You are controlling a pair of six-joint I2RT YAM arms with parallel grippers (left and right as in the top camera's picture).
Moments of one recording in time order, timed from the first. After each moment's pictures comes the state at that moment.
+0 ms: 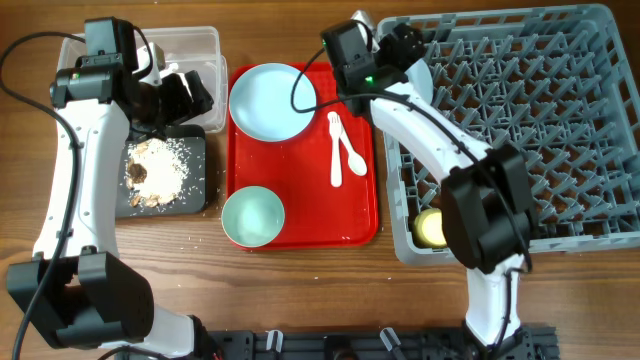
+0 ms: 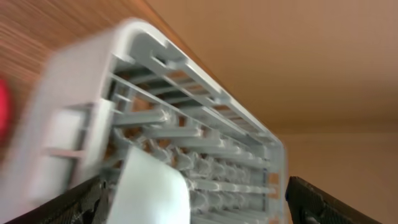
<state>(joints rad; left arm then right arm) 0.10 1.69 1.55 -1.05 0.24 -0.29 0.50 2.11 1.69 -0.43 0.91 -0.44</state>
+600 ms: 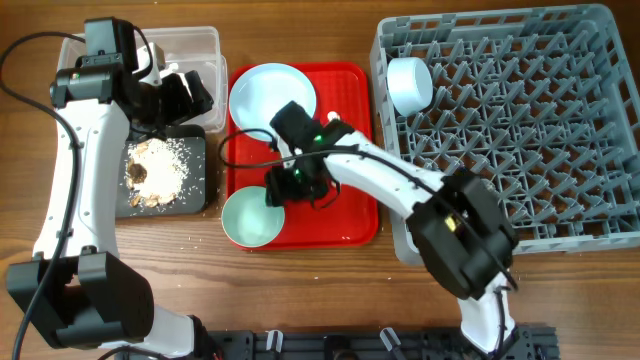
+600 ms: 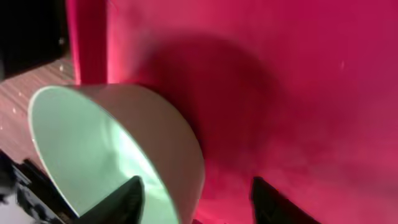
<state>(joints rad) 0.10 1.69 1.55 -1.05 0.24 -0.29 0.75 2.09 1.49 -0.74 -0.44 0.49</state>
